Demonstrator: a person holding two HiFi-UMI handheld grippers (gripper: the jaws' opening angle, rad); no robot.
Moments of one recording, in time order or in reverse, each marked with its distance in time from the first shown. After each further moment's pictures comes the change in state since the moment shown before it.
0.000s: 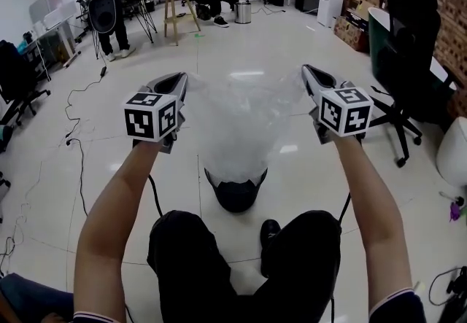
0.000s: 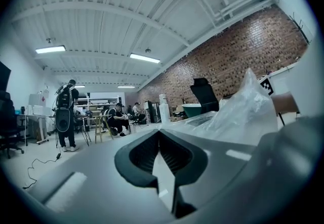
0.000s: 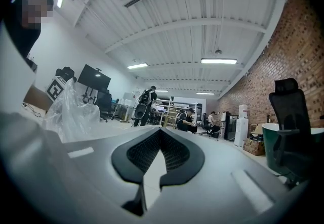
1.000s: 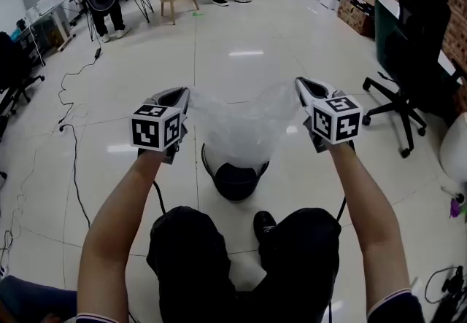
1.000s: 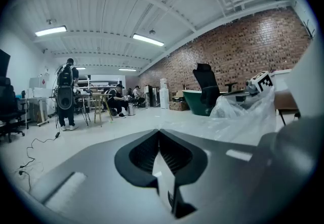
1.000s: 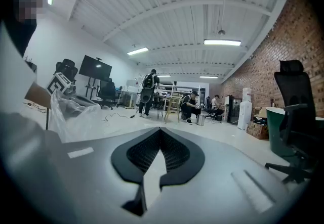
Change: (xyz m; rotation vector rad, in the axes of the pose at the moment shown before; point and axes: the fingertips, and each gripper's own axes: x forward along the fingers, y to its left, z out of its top) left arm 0.019 -0.005 -0.120 -0.075 0.175 -0.012; right arm 0.026 0.019 -0.111 0.034 0.180 0.046
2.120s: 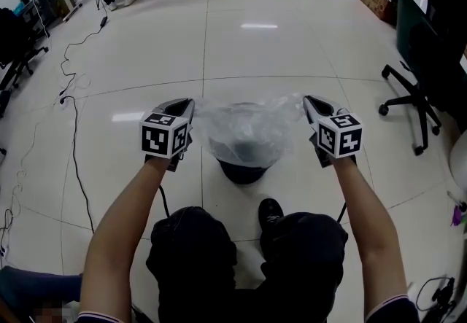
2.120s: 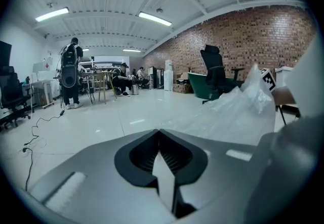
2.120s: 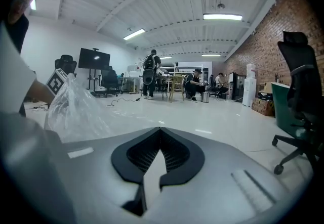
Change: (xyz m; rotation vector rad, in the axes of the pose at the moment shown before) left arm 0.007 0.013 -0.140 -0.067 0.211 0.030; right arm 0.031 0.027 -0.142 0.087 0.211 0.063
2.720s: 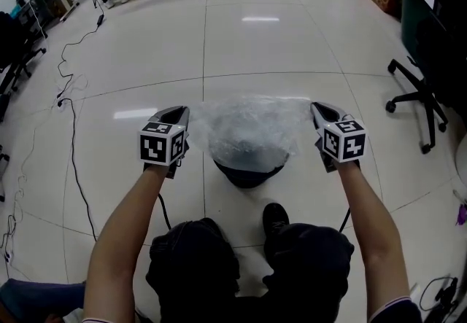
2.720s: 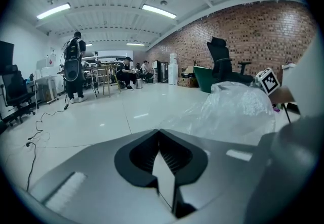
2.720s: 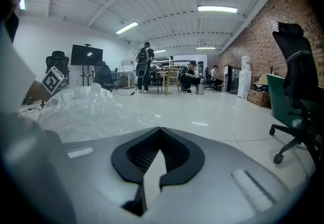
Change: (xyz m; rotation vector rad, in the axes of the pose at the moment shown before) left arm 0.027 0.026 -0.038 -0.017 0.069 0.046; right arm 0.029 -0.029 -0.048 0.045 0.069 -0.044
